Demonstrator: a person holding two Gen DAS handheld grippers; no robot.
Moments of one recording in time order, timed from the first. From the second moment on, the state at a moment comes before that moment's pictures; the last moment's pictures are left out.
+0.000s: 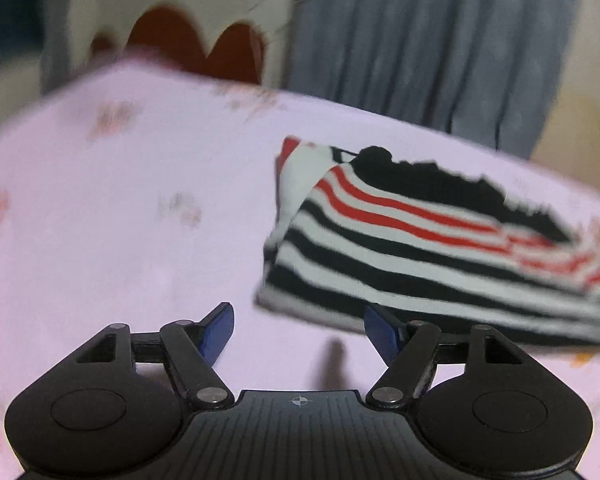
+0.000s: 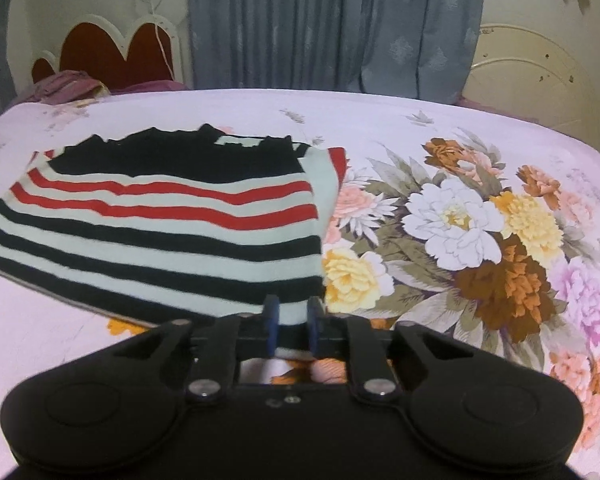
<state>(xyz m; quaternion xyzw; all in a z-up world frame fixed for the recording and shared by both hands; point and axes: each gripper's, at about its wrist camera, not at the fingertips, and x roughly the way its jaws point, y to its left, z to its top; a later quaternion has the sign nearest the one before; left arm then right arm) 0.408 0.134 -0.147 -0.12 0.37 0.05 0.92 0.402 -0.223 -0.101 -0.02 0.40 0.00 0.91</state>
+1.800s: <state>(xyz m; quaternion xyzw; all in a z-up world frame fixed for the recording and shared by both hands) 0.523 0.063 -0.098 -0.34 0.28 -0.07 0.89 0.517 -0.174 -0.106 0.10 0.37 0.08 0.92</state>
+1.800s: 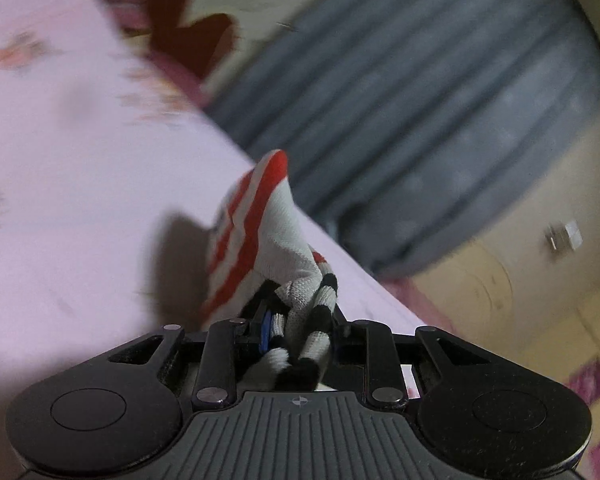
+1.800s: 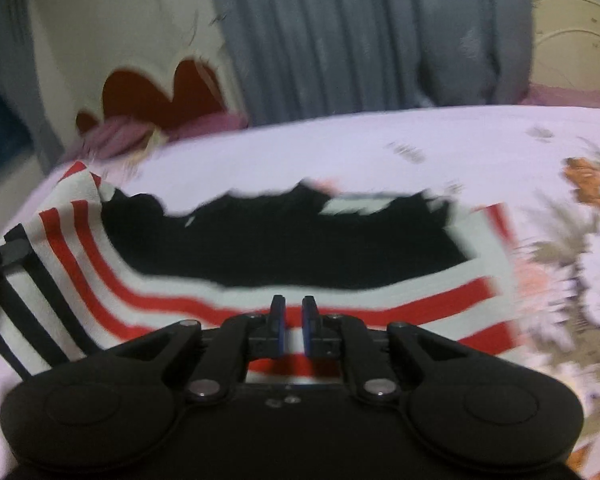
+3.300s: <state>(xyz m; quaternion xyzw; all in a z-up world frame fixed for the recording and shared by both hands) 0.598 -0.105 -0.127 -0.04 0.40 -0.18 0.90 0.516 -0.263 -0.089 0.09 0.39 0.11 0.91</state>
